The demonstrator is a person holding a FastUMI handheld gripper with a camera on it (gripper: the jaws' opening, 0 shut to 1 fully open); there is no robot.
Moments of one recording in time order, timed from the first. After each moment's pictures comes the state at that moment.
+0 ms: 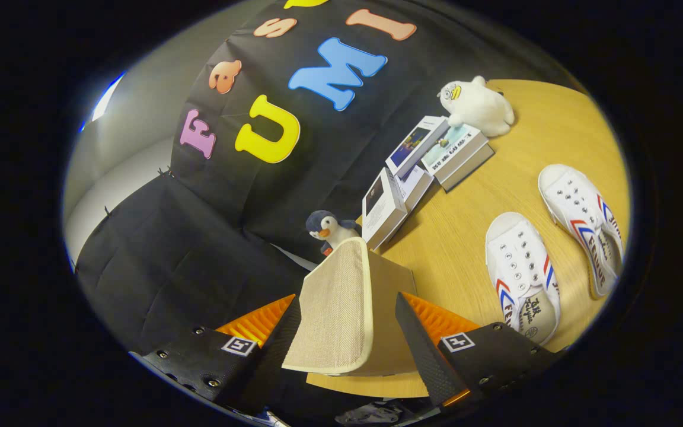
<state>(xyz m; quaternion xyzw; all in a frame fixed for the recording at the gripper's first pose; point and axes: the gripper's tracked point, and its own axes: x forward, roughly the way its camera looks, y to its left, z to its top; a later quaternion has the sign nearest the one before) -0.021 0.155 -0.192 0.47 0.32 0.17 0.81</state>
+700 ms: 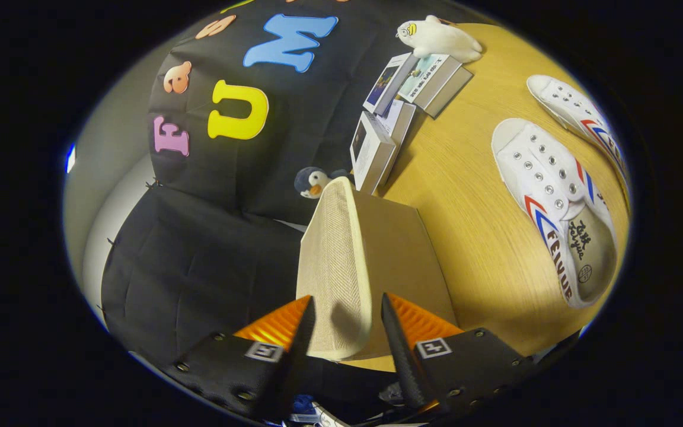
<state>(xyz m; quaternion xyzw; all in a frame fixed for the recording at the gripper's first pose) -0.043 0.202 -0.232 0.52 0.40 0.17 0.73</state>
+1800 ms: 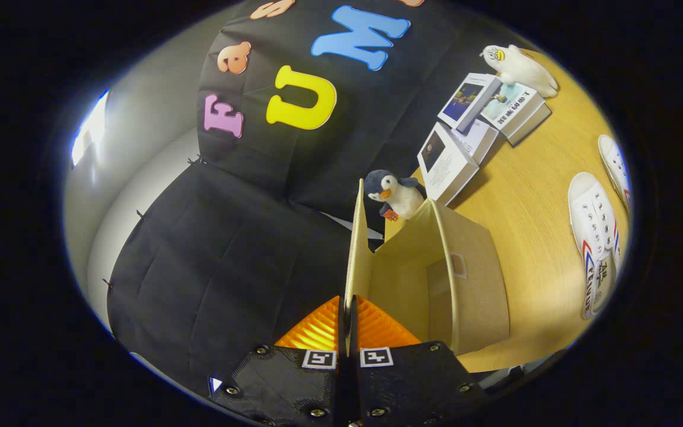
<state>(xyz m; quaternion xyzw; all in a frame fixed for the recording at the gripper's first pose) -0.023 0.244 -0.100 0.48 0.34 0.29 0.75</state>
